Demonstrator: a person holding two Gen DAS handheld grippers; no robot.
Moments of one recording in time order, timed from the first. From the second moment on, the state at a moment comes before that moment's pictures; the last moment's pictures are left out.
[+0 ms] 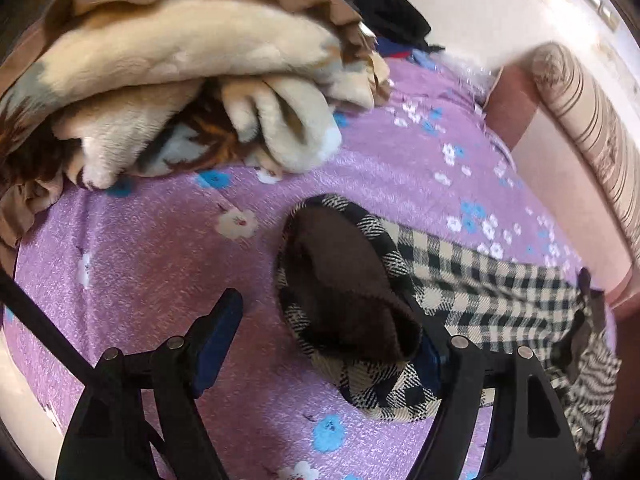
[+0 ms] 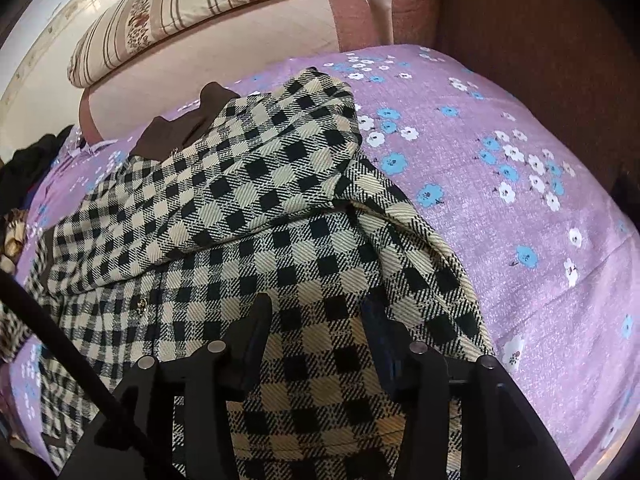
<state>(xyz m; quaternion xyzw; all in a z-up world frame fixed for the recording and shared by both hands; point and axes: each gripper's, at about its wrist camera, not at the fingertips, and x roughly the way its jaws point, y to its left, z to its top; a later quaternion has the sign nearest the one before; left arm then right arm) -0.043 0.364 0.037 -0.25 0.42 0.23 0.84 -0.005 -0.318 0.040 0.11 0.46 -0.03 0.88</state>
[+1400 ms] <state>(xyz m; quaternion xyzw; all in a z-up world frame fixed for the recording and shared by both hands) -0.110 0.383 0.033 -0.40 0.34 0.28 0.80 -0.004 -0.300 0.038 0.06 0.46 -0.03 0.89</state>
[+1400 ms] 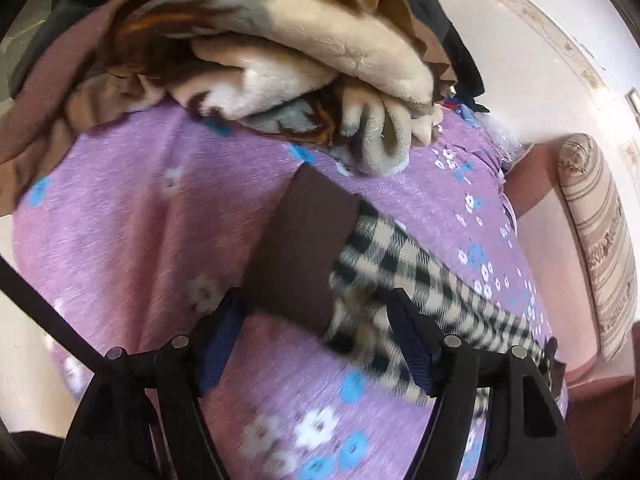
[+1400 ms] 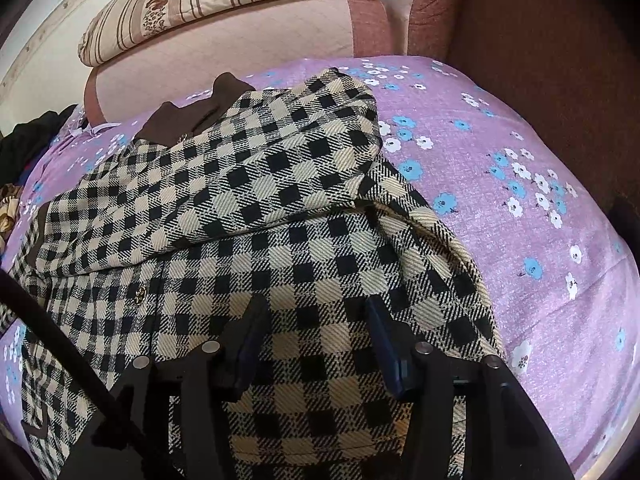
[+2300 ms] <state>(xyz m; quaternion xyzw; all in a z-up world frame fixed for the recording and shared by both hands) 0.099 -0.087 0.165 -0.17 0.42 -0.18 0.87 -0.018 -0.406 0.077 0.22 0.38 -0.05 0.90</state>
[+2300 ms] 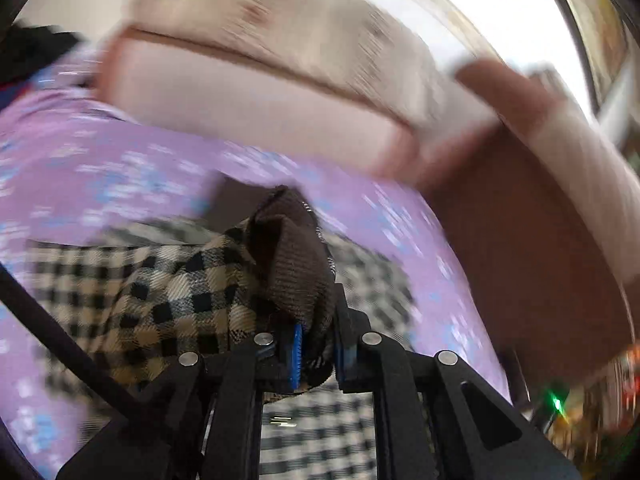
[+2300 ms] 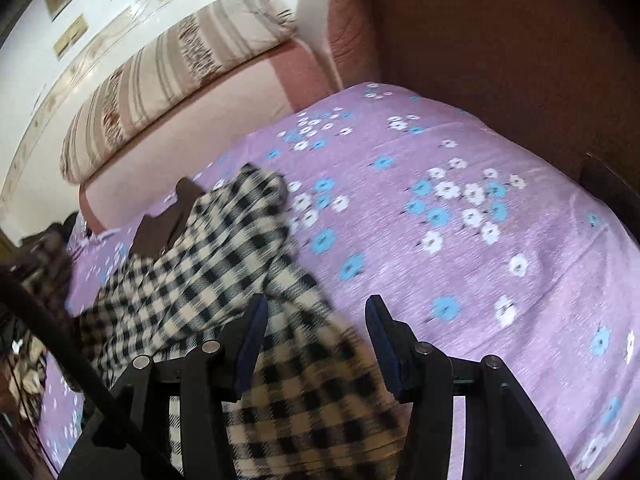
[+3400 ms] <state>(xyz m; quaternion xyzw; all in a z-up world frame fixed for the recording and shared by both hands) 0.039 0.110 0.093 -0.16 0.45 0.02 0.88 0.100 -0.285 0.046 0.16 0.46 0.13 0.86</state>
